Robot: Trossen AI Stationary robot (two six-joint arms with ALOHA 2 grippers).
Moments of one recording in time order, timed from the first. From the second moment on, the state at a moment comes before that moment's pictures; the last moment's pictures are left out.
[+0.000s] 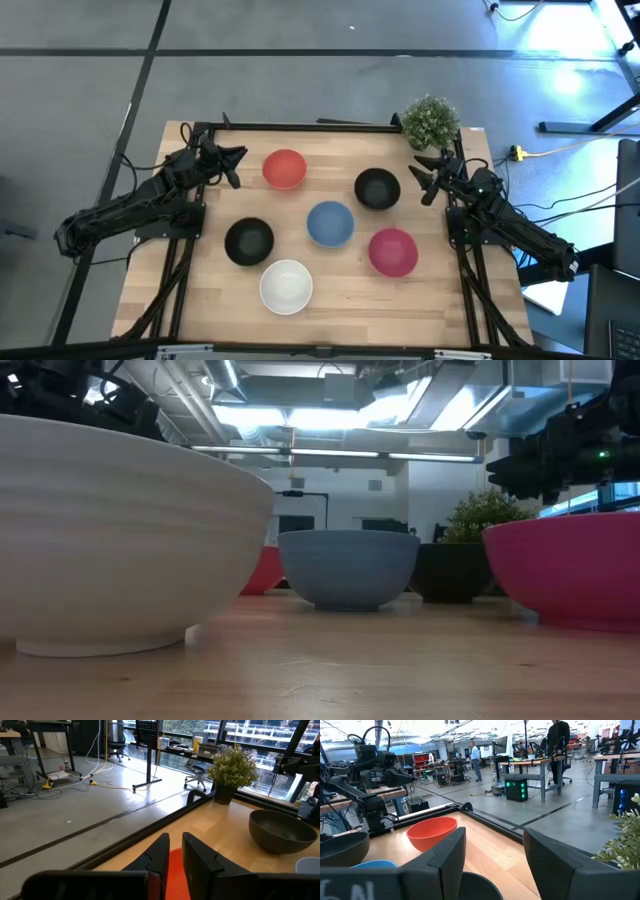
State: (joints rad) left arm 0.57 0.37 0.24 -0.01 -0.15 -0.12; right arm -0.63 0.00 0.01 0.07 -0.09 0.15
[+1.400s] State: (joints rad) left arm 0.57 0.37 0.24 0.00 -0.17 -0.13; right arm -0.63 0.02 0.01 0.25 -0.17 0.34
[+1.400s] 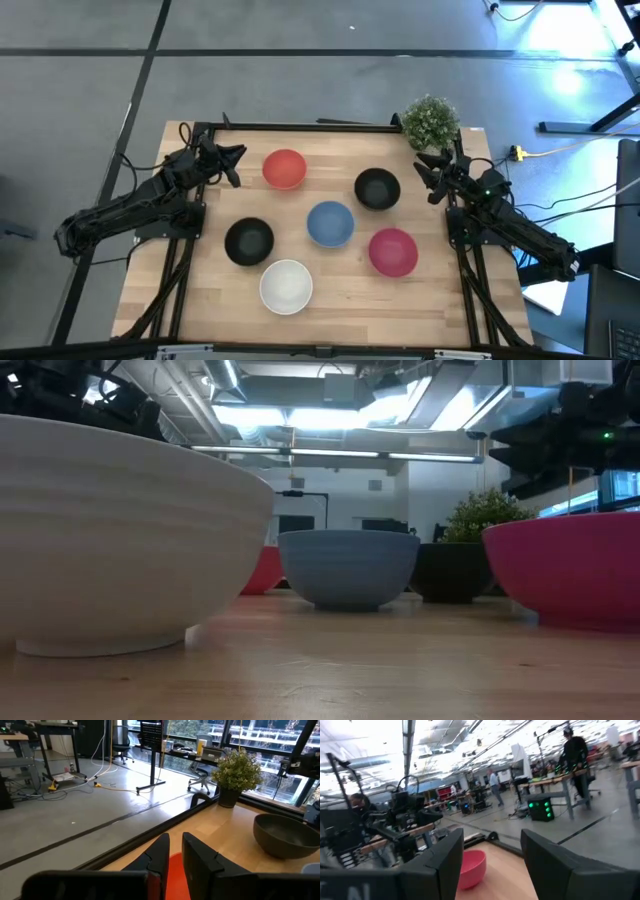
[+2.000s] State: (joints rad) left arm 0.57 0.37 0.24 0.02 -0.17 -0.18; right arm -0.63 0.53 0.64 -0.51 -0.23 0.02
